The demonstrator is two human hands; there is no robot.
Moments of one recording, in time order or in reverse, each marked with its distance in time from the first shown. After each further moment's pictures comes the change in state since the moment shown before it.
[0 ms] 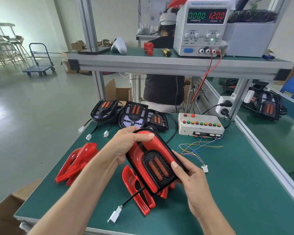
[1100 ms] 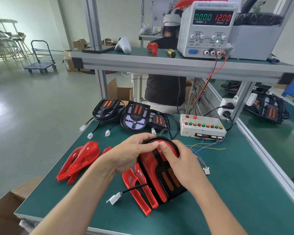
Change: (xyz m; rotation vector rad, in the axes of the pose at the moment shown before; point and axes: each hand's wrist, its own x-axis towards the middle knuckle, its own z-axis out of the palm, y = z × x) left_hand -0.019 -0.009 0.001 0.022 -0.374 0.083; right_hand 0.031 -0.044 0.027 -0.802 -0.032 -0.097
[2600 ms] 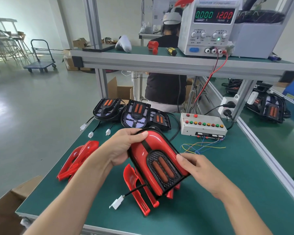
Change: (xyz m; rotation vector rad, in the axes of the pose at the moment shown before) left_hand 0.004 0.005 -0.019 -0.108 0.224 -0.051; right_hand -0.008 0.037 -0.039 0.234 -0.386 -0.017
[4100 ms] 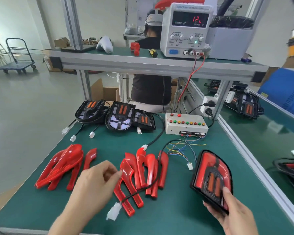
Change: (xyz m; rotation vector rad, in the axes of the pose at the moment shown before) left_hand -0.074 -0.065 -0.005 0.973 0.431 0.294; right_hand -0.115 0.077 -0.008 0.748 0.916 0.305
